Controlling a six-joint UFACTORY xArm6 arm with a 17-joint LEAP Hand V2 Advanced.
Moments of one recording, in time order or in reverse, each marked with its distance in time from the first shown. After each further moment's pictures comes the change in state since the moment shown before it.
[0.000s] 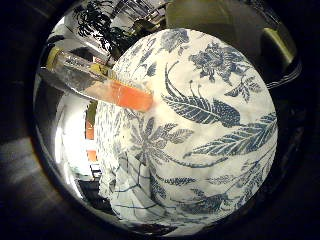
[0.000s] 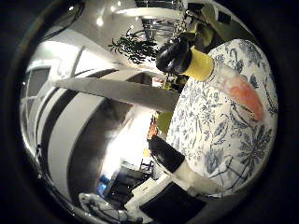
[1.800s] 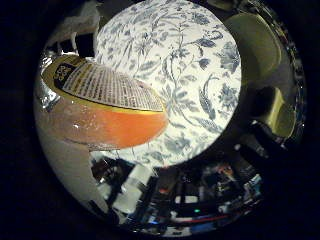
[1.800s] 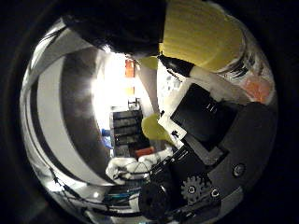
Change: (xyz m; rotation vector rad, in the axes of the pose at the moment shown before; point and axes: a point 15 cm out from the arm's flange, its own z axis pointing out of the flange) arm -0.188 0.027 -0.005 -0.973 0.352 -0.420
